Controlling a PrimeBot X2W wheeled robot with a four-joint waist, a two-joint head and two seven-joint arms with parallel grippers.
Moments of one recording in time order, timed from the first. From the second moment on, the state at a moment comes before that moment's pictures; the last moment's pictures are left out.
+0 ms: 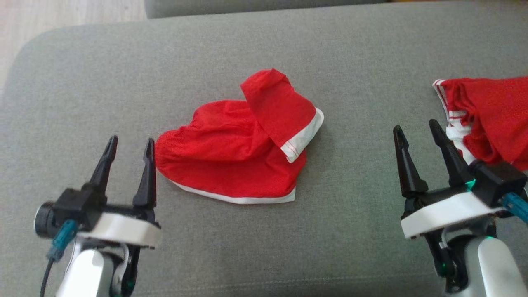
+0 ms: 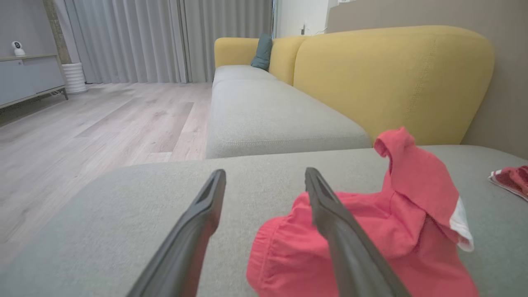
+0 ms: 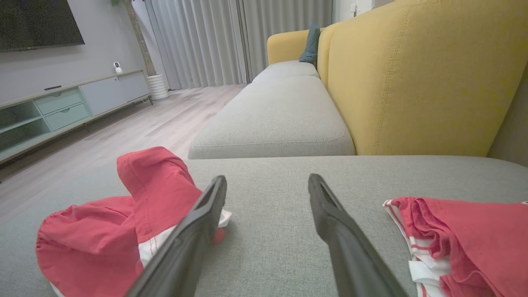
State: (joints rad) left arm -0.11 0.20 -0.21 0.06 -0.24 0.04 -0.25; right arm -0.05 -0.05 0.06 -0.13 0.17 0.13 0.10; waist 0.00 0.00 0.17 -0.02
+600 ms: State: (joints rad) left arm -0.01 0.22 -0.21 0.04 -0.24 0.05 -0.25; right arm 0.01 -0.05 0.06 -0.14 0.16 0.13 0.13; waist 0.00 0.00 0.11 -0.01
